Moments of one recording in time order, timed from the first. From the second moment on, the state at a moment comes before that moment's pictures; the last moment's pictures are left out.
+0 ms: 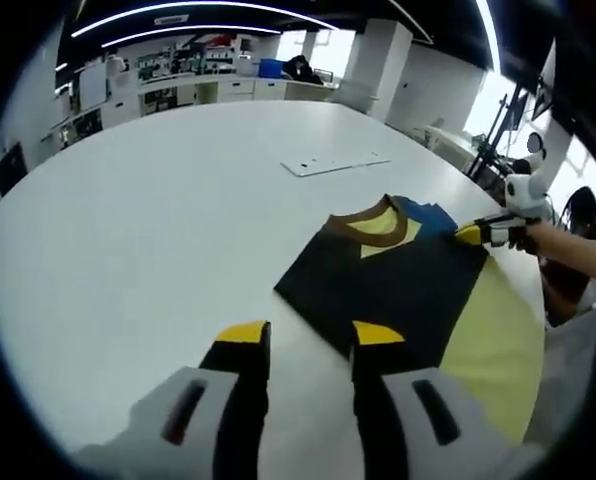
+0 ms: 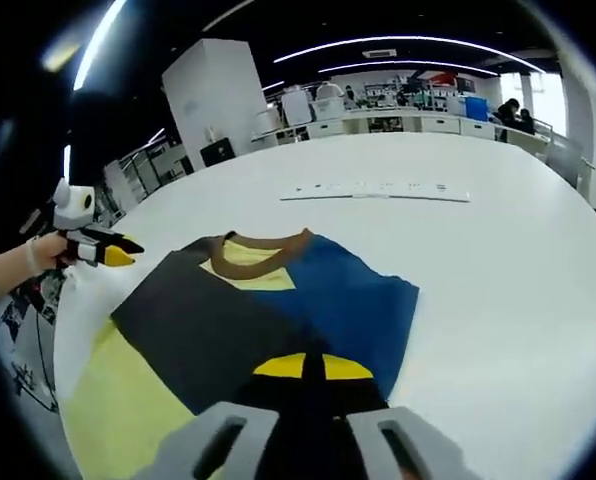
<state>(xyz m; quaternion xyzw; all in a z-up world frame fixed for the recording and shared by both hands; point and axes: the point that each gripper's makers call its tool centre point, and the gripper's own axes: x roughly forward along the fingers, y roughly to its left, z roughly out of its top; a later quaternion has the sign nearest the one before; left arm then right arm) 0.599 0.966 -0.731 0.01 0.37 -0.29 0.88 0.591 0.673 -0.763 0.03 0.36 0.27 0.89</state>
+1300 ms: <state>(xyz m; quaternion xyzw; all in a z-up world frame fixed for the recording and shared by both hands) 0.501 0.945 -0.685 0.01 0.31 -0.37 0.87 0.527 0.630 -0.695 -0.03 0.31 0.32 0.90</state>
